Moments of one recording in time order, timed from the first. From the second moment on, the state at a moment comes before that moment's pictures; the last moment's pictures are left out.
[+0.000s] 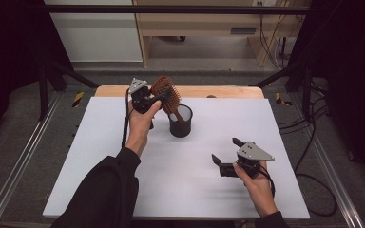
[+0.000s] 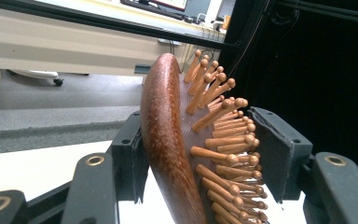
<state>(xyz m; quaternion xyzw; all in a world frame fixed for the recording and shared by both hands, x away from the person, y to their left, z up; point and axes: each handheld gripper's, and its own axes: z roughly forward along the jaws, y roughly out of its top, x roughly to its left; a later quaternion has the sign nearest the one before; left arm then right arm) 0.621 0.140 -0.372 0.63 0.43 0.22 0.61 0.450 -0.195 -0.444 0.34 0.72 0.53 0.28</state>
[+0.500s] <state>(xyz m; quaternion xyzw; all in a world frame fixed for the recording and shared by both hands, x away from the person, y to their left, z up) 0.623 0.143 -0.375 0.63 0.44 0.22 0.61 0.451 -0.195 -0.444 0.34 0.73 0.53 0.28</state>
